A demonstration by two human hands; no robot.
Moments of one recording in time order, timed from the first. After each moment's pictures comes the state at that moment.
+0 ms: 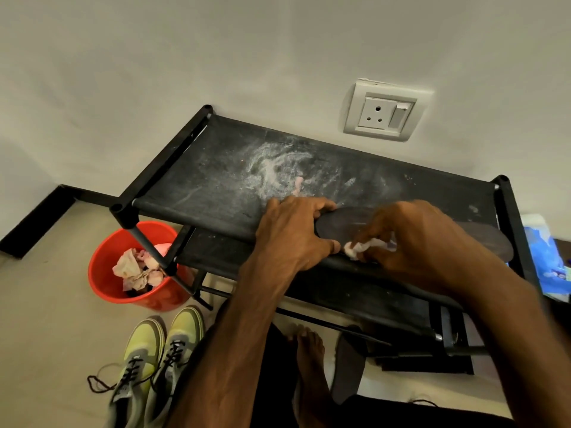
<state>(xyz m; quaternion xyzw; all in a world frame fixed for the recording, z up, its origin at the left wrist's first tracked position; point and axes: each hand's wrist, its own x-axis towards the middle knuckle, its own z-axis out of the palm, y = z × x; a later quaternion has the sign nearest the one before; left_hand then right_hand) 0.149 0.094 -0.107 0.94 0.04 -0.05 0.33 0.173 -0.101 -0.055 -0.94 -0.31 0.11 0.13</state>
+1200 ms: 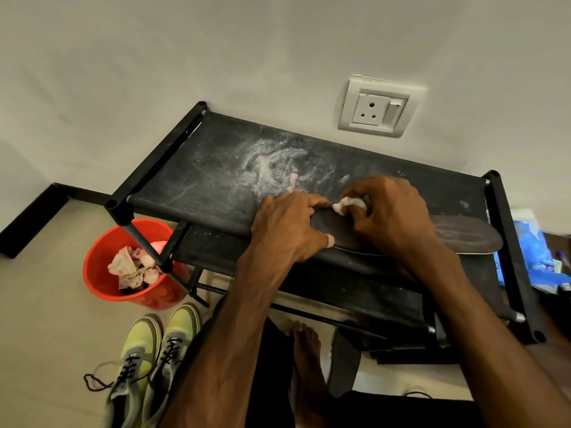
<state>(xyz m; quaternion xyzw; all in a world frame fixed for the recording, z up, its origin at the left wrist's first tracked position) 0.152 0.092 -0.103 0.94 0.05 -0.07 0.33 0.202 -0.082 -0.092 -0.96 -0.20 -0.05 0.17</state>
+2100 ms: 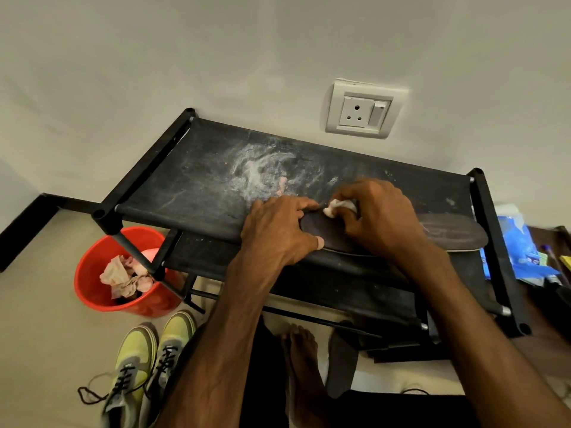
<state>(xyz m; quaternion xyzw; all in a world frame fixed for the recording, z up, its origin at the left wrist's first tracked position) 0.149 0.089 -0.098 0.94 0.06 -0.07 0.33 0.203 -0.086 -0.093 -0.96 -0.21 -0.03 0.16</state>
